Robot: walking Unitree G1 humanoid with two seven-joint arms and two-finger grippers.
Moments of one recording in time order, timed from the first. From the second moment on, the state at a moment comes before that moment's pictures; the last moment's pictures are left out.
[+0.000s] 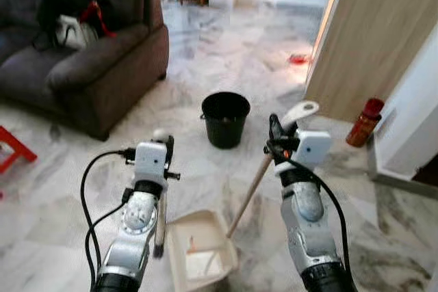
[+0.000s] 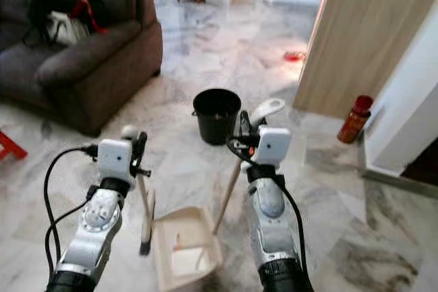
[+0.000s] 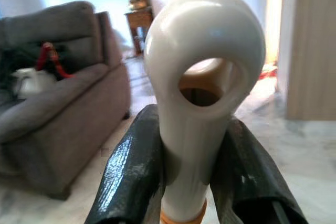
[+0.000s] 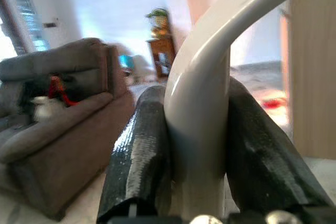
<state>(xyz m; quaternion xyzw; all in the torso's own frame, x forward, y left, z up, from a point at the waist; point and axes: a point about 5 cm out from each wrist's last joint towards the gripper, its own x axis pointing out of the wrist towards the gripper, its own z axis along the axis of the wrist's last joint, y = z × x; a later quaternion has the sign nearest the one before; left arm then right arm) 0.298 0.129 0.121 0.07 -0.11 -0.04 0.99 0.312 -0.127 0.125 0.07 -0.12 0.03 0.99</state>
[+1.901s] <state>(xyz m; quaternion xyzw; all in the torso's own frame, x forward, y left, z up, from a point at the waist) 0.300 0.128 0.121 0.08 -0.11 -0.04 0.99 0.309 -0.118 0.128 0.06 -0.13 0.05 0.99</state>
